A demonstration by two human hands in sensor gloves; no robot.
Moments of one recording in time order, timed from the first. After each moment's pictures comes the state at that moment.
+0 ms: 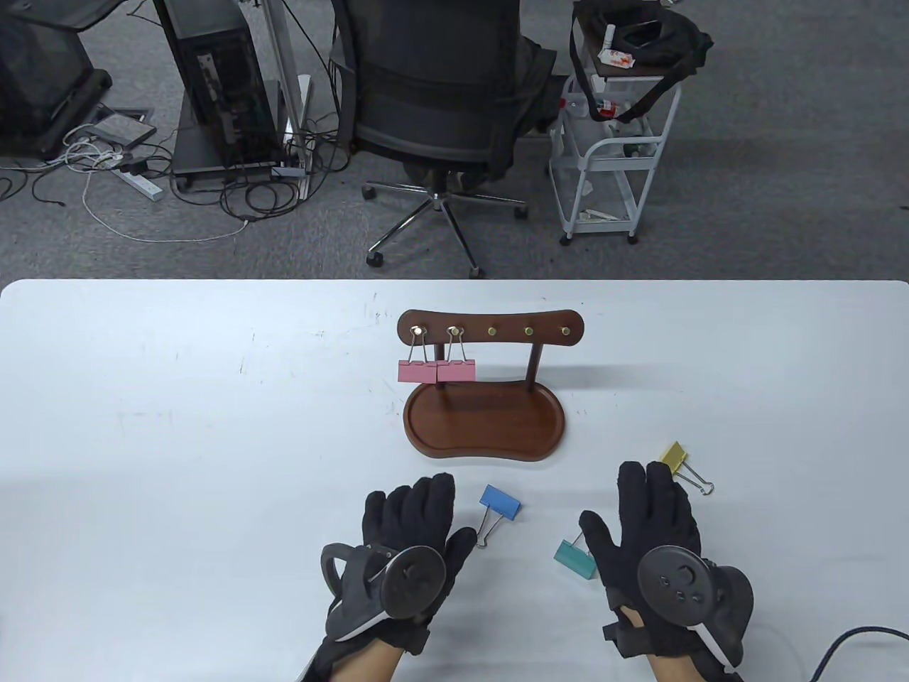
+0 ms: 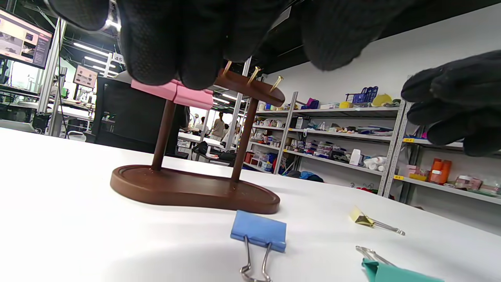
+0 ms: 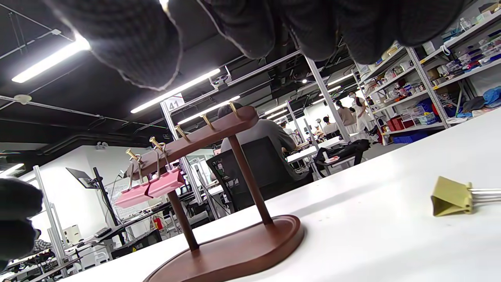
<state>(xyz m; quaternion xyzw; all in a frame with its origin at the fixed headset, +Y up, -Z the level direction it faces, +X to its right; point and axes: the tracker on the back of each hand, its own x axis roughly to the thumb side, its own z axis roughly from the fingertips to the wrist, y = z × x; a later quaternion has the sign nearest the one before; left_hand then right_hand) -0.091 -0.679 -0.215 0.08 -0.18 0.14 0.97 0.200 -0.668 -0.201 0.02 -0.16 0.96 0.22</state>
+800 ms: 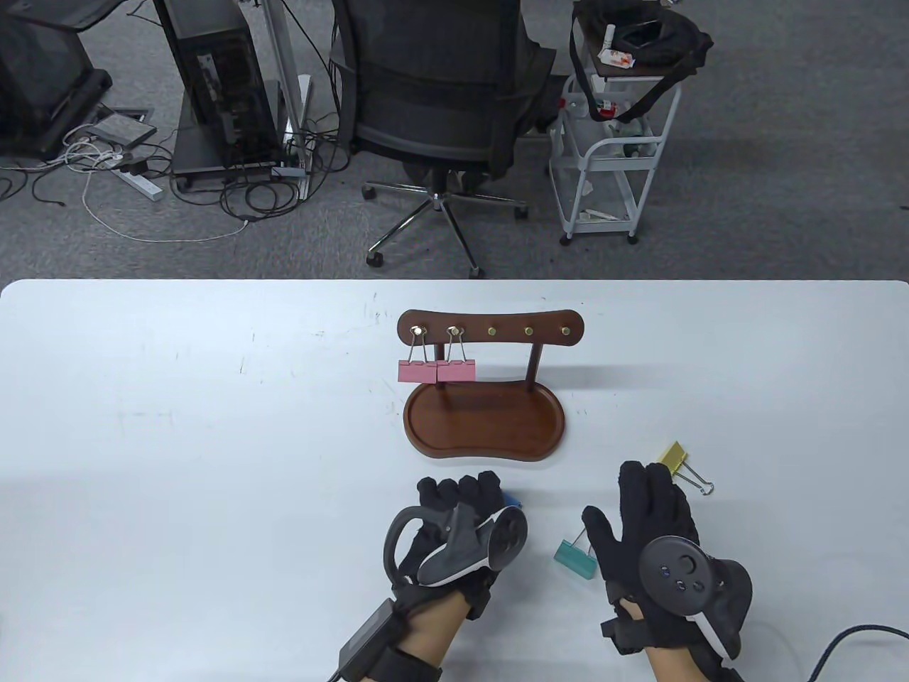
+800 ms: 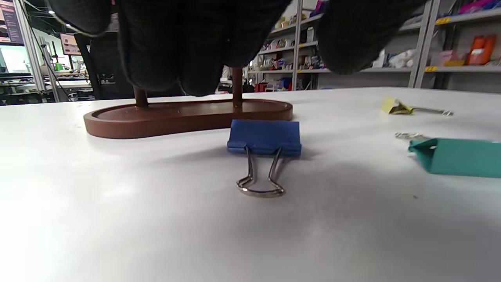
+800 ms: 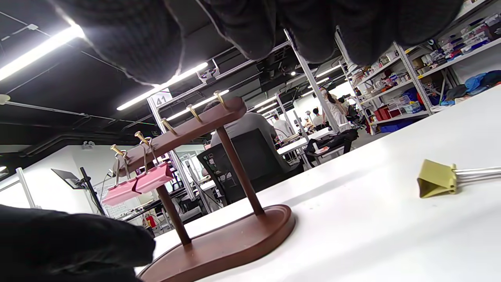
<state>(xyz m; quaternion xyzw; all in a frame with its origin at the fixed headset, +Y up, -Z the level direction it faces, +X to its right) -0.008 -0.719 -0.270 -0.04 -0.17 -0.02 0.98 0.206 -0.674 -0.209 0.00 -0.14 0.96 0.24</state>
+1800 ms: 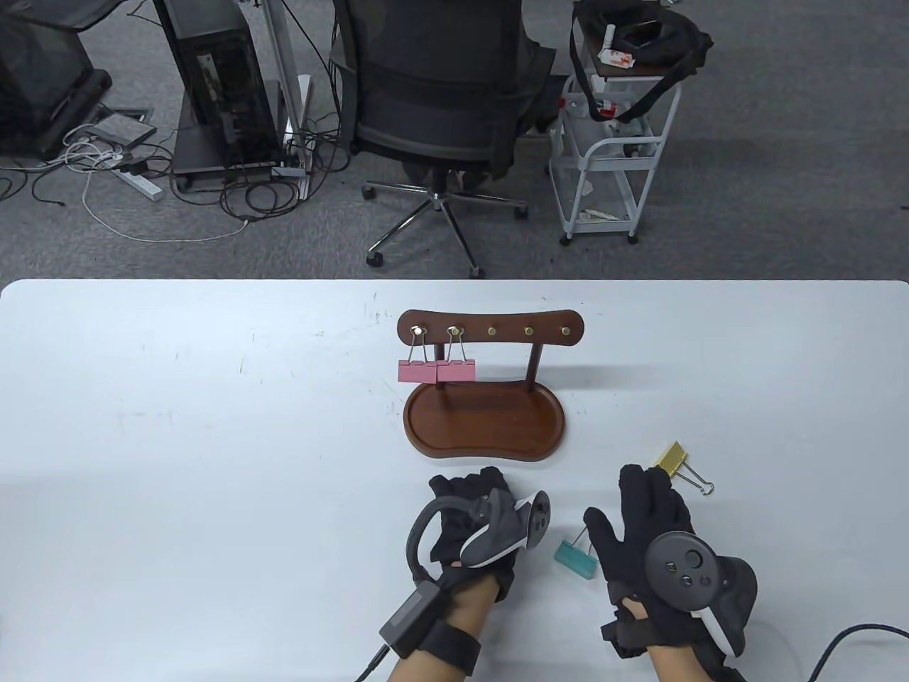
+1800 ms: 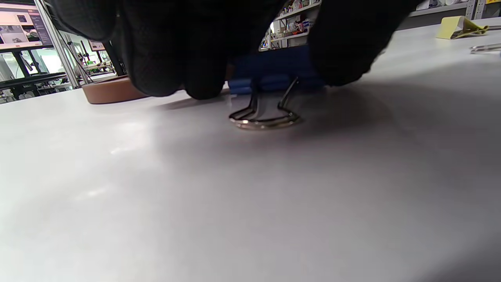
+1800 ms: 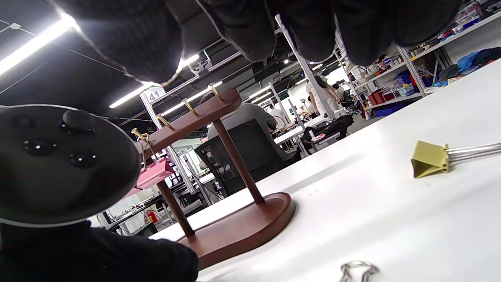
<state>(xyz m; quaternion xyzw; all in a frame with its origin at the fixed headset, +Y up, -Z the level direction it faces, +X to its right) 0.017 -0.751 -0.291 -0.06 -0.12 -0.09 0.99 0.208 -0.676 -0.210 0.00 -0.12 0.96 0.26</state>
